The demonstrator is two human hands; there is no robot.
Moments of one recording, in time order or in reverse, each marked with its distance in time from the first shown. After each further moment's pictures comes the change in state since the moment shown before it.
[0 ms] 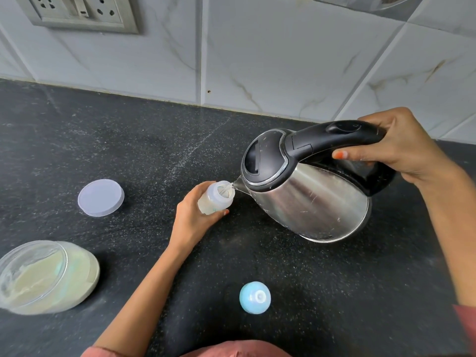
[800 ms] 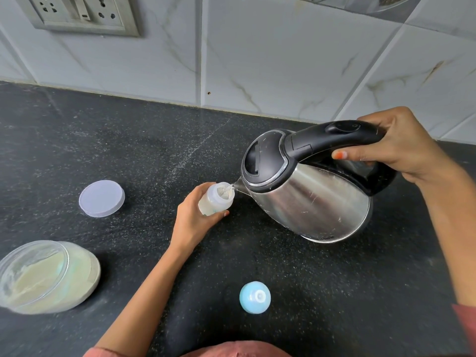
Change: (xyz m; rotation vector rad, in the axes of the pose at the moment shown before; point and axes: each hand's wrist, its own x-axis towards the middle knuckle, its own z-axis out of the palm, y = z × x) left_hand 0.000 -0.005 0.002 -0.024 0.007 0.021; right_hand -0.003 -0.003 -0.001 0.003 -0.005 -0.034
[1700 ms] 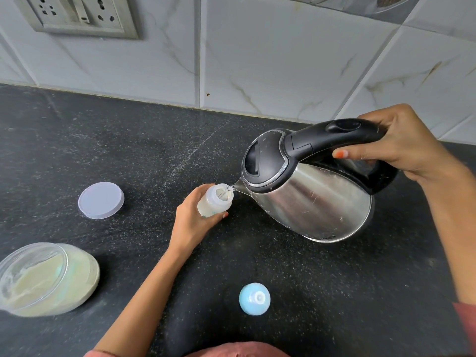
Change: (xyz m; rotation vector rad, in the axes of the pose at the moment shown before) left_hand 0.000 0.000 0.000 -0.026 -0.014 -0.027; right_hand 0.002 0.001 -0.005 -0.010 0.000 0.017
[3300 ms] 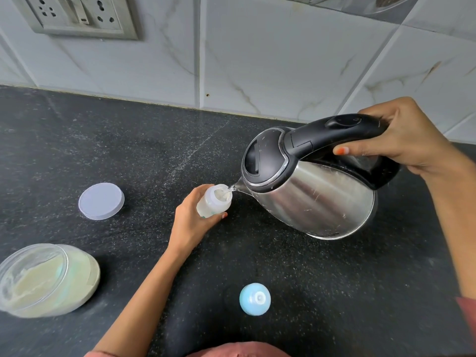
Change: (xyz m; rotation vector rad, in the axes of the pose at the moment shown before) left_hand 0.000 -0.002 -0.002 0.009 0.003 -0.005; right_hand 0.003 -0.004 -0.003 -0.017 -0.001 -0.022
